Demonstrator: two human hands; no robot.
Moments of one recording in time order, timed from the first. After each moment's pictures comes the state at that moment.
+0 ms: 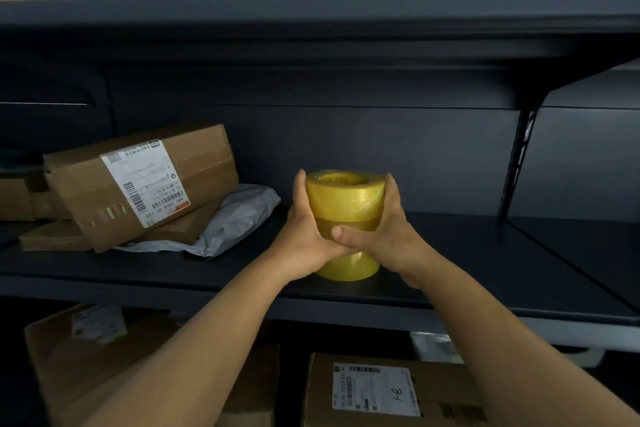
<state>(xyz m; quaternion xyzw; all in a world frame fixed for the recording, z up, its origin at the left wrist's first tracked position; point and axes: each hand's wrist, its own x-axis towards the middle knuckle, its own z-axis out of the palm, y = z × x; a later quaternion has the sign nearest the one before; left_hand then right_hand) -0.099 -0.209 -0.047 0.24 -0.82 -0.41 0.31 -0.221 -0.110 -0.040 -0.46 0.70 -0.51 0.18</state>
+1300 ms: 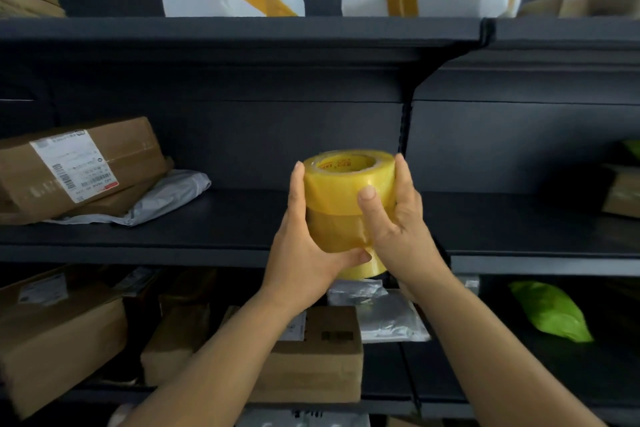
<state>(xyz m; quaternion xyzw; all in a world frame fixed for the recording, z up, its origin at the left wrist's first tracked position) -0.137 0.022 -0.055 0.16 -0.79 -0.38 0.45 -0.245 0.106 -0.036 -0.42 0.67 -0.60 0.04</state>
